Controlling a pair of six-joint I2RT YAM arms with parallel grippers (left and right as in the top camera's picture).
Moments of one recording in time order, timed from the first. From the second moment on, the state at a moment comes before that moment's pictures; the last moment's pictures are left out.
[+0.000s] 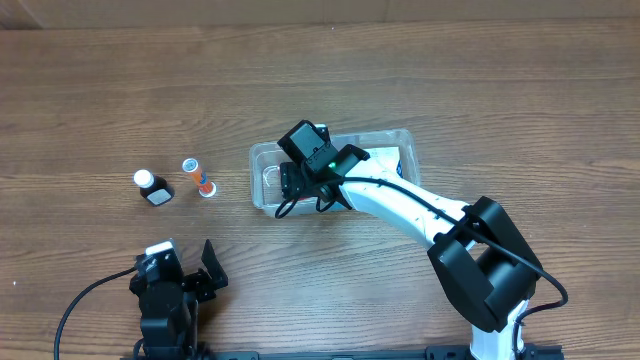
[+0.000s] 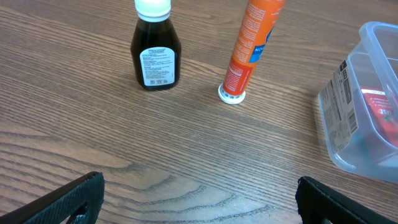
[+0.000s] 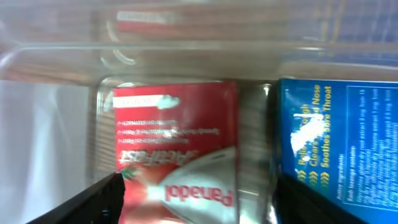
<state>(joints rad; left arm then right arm) -0.01 0.01 0.17 -0.69 -0.19 -0.26 0.76 2.00 1.42 -0.58 0.07 0.62</state>
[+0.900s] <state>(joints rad) -0.01 0.01 0.17 -0.69 -0.19 -0.26 -0.16 1.48 1.54 -1.04 -0.02 0.58</state>
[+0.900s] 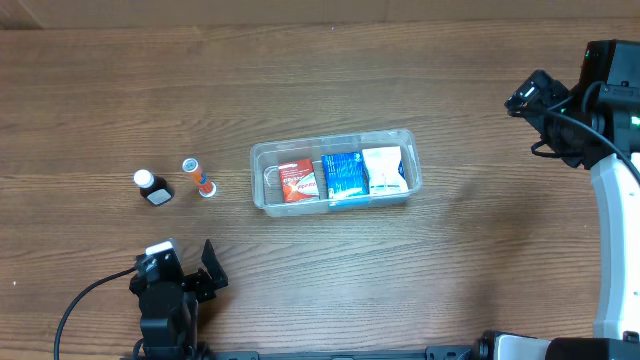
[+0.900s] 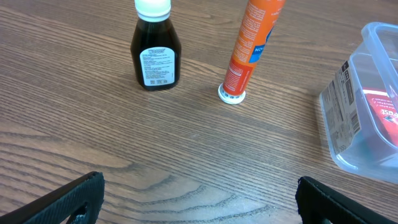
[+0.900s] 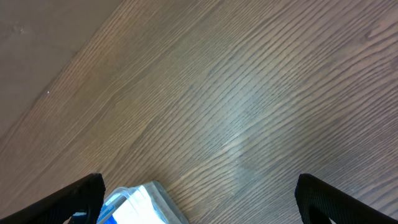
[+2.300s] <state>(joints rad) 0.04 1.16 1.52 -1.18 -0.21 -0.30 -0.16 1.48 1.54 -1.04 -0.02 0.57</state>
